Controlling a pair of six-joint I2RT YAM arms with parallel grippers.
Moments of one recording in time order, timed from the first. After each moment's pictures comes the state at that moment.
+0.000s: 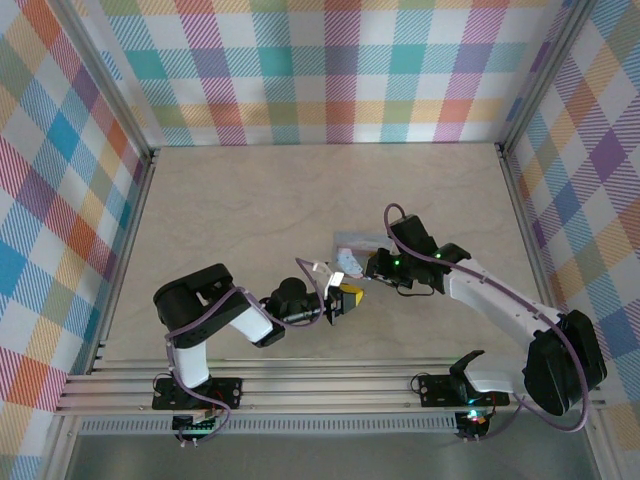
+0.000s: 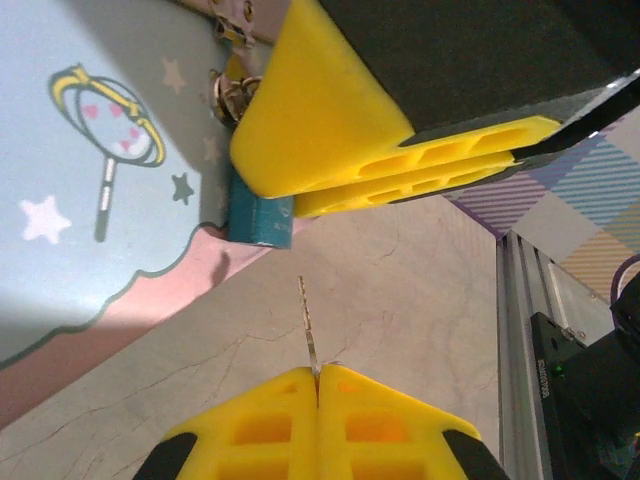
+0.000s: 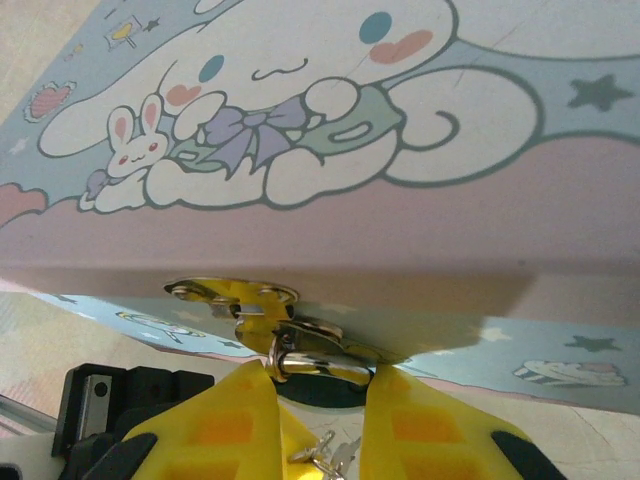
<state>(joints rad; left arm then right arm) -0.93 1.84 0.46 1.23 0.27 -0.47 0.57 1.25 0.85 -0.58 -0.22 0.82</state>
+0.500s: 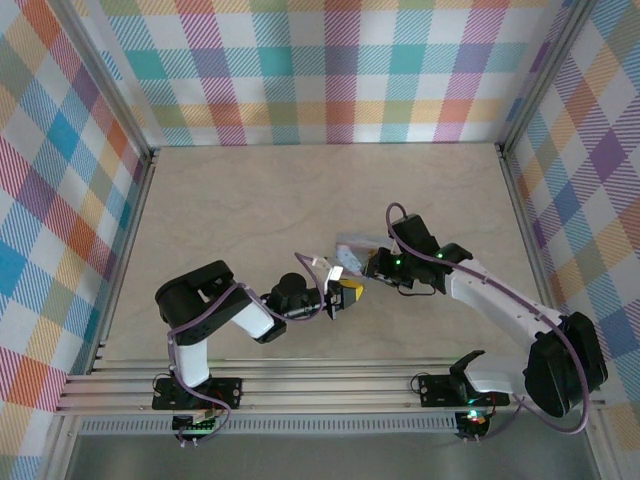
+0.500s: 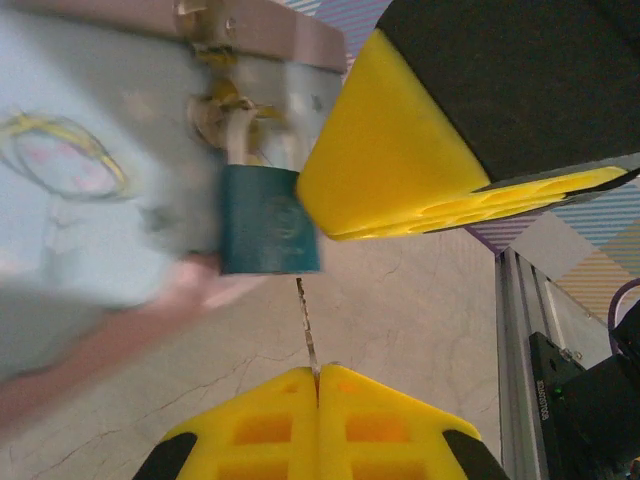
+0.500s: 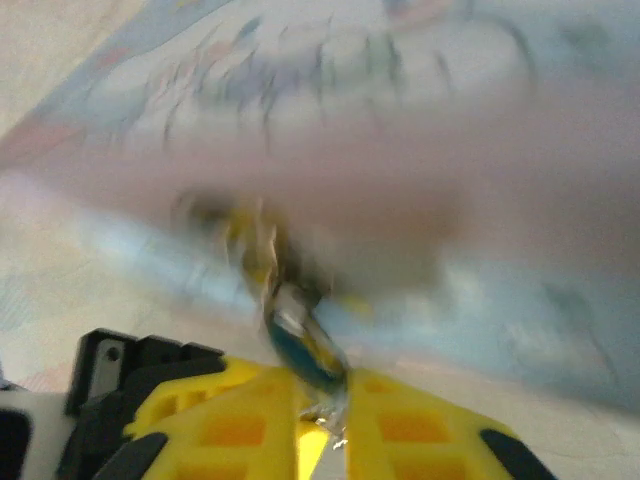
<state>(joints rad) -0.91 1.86 0.49 1.23 0.30 -0.50 0.57 1.23 0.85 -0.58 -0.24 0.82</state>
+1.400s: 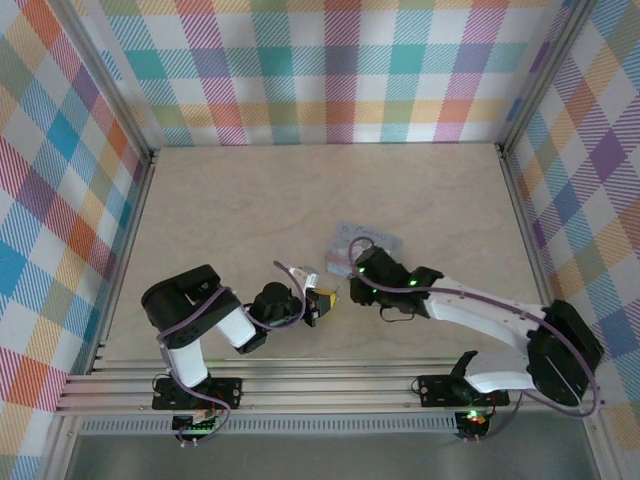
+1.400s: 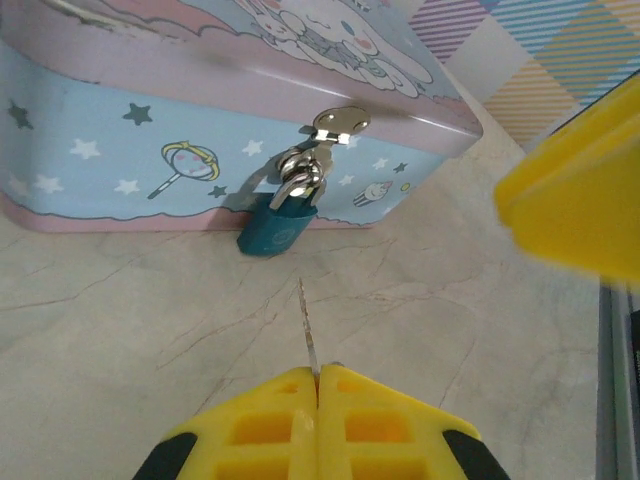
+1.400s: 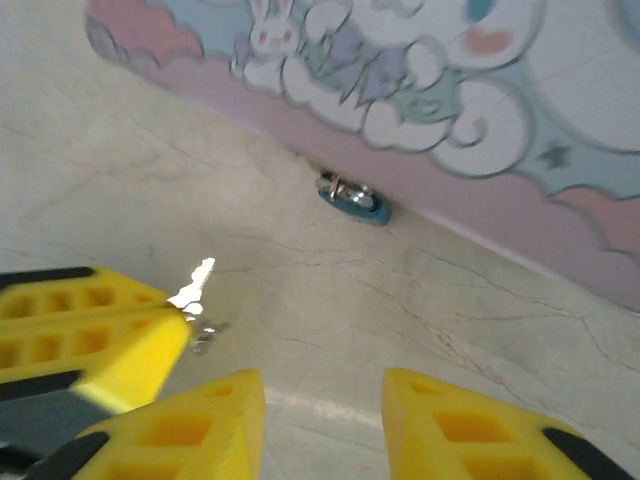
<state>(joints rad) -0.85 1.77 0.29 1.15 0.19 -0.53 0.89 1.31 0.76 -0.48 0.15 0.77</state>
